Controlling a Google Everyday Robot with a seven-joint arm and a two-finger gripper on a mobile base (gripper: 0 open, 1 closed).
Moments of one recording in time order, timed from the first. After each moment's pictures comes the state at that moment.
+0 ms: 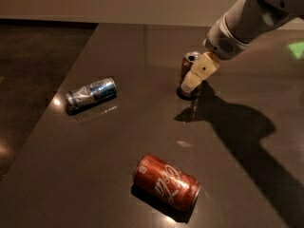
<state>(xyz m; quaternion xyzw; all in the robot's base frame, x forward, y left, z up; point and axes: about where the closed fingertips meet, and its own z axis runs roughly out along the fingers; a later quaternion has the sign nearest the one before) 0.593 -0.123 0.915 -0.52 0.81 0.09 0.27</state>
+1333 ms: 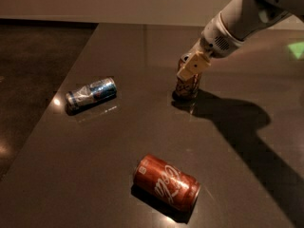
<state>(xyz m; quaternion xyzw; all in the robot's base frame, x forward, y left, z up) 0.592 -0.103 0.916 -0.54 0.79 0.14 0.26</state>
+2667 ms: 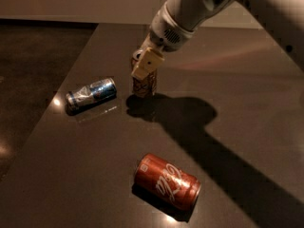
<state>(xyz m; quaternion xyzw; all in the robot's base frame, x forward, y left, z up) 0.573 0.016 0.938 -0.63 0.71 0.17 0.26</state>
